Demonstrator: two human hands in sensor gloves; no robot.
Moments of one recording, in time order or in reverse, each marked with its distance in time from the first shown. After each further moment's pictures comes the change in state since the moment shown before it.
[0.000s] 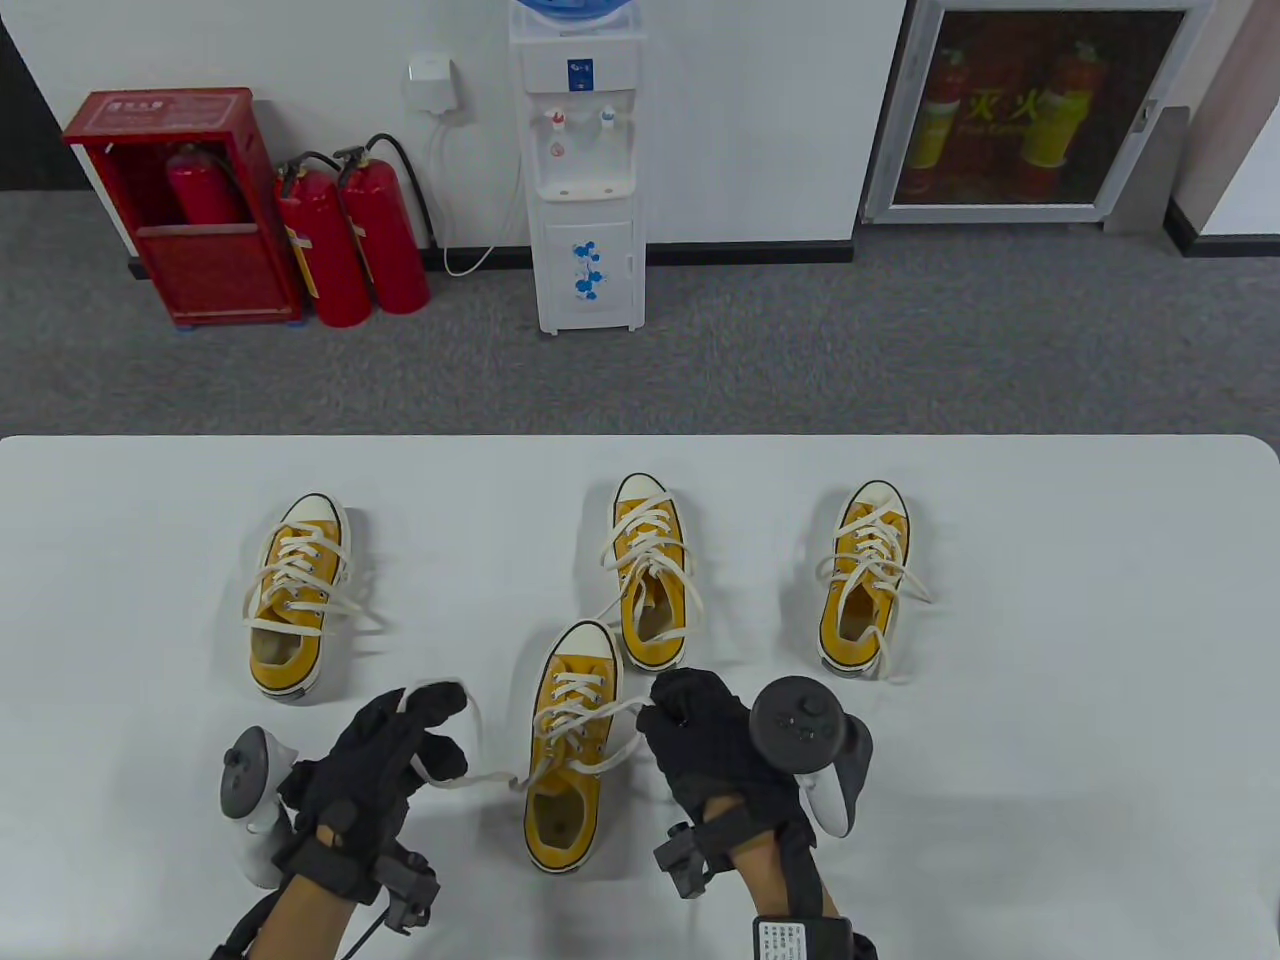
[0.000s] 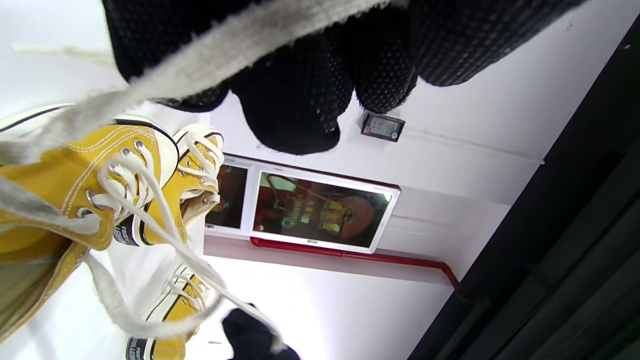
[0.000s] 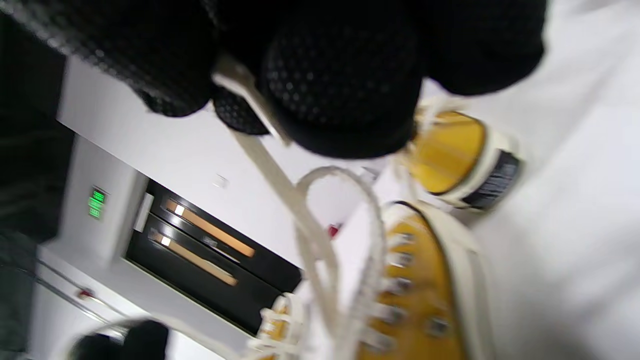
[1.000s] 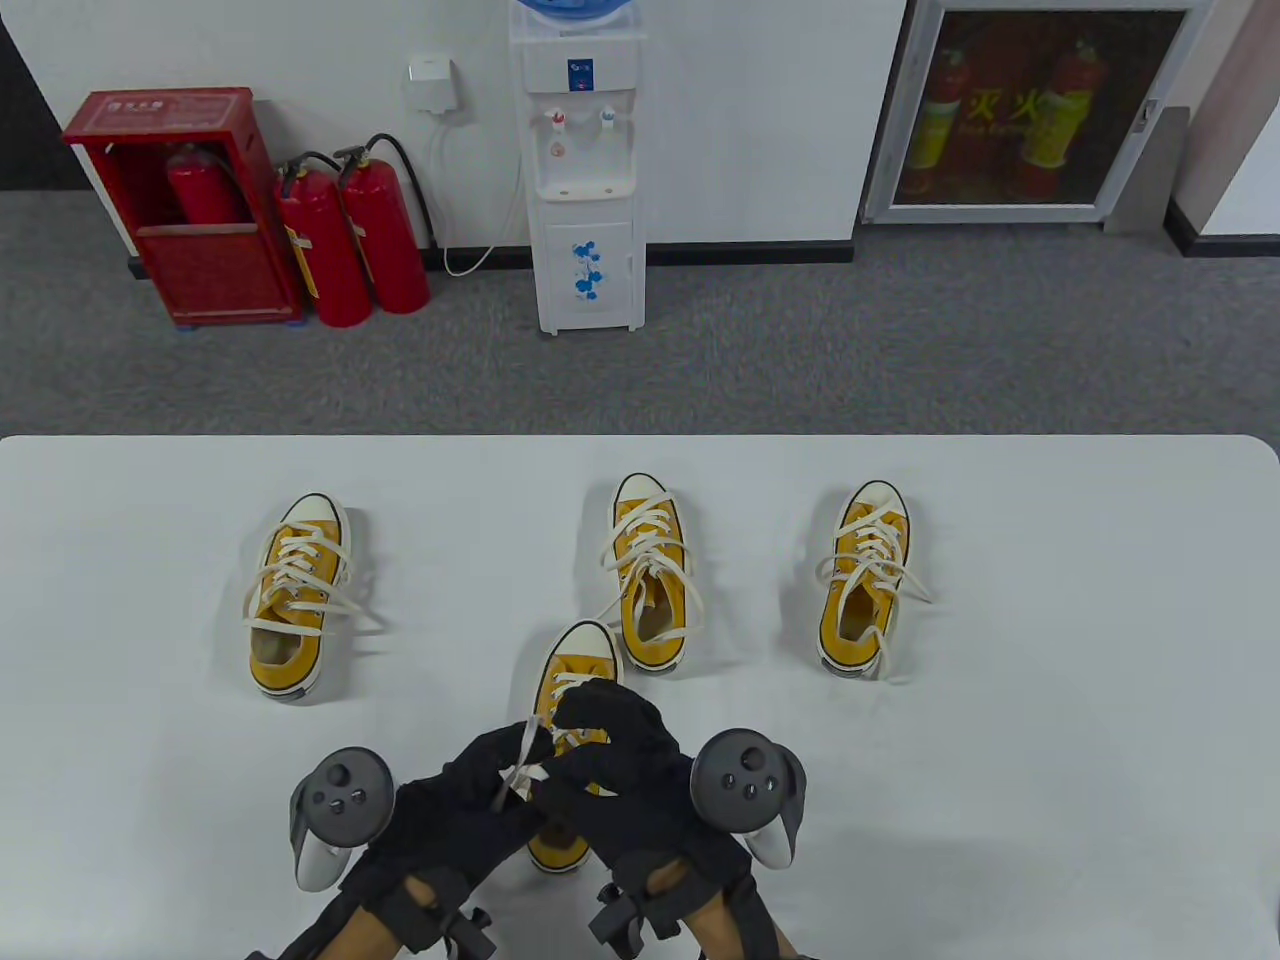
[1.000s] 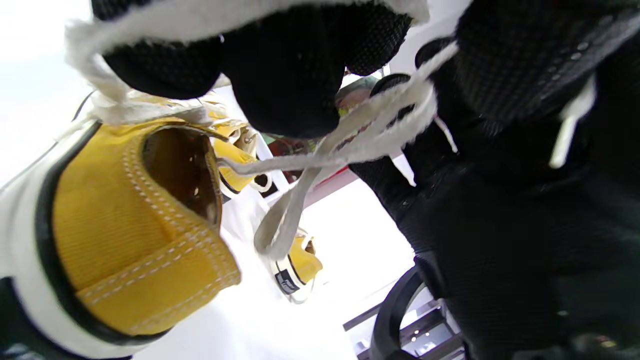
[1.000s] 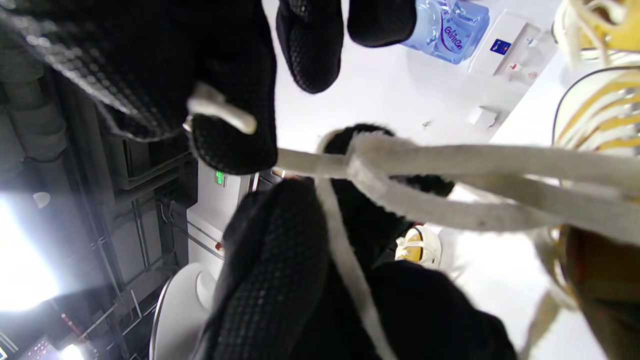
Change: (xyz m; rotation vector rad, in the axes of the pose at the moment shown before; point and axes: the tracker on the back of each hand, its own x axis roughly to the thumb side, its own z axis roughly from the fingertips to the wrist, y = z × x) left_hand 0.005 -0.070 0.007 -0.236 -0.116 -0.650; right_hand 0.044 0.054 0.025 0.171 -0.257 -0.134
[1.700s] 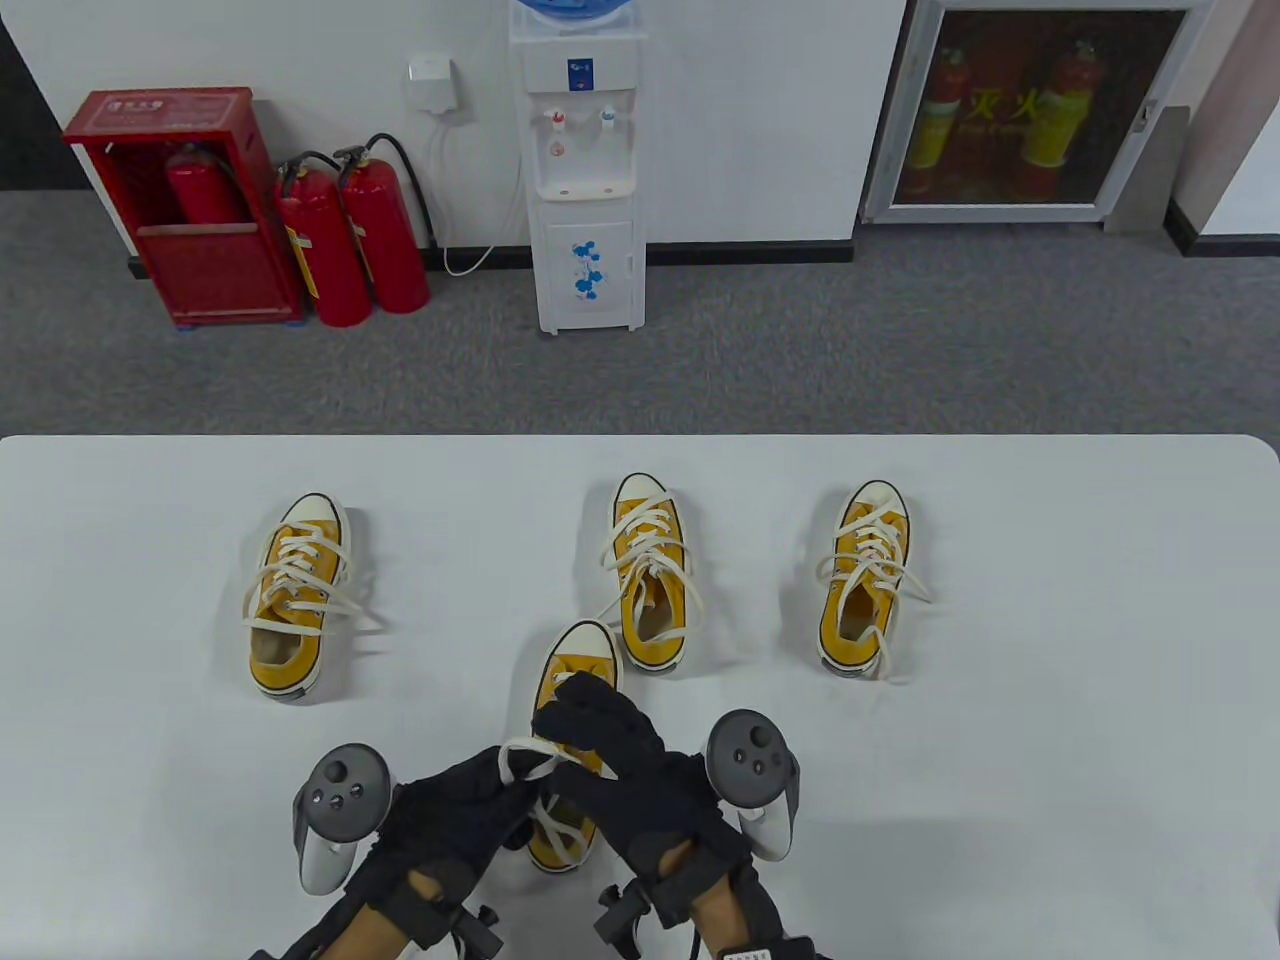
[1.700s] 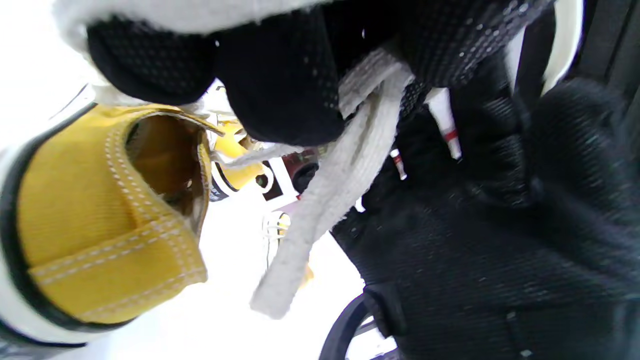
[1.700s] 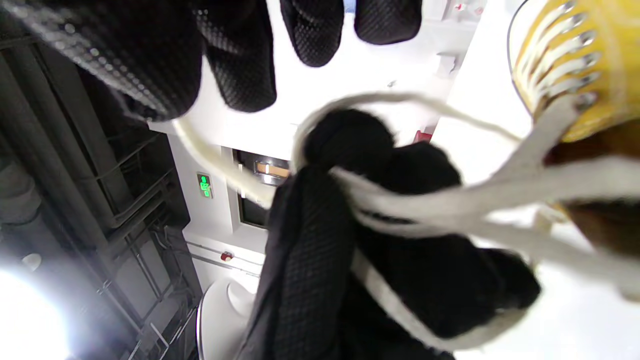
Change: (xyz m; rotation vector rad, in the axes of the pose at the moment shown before) left_hand -0.008 0.001 0.000 0.037 0.060 0.161; right_hand -0.030 -0.001 -0.002 0.037 0.145 -0.244
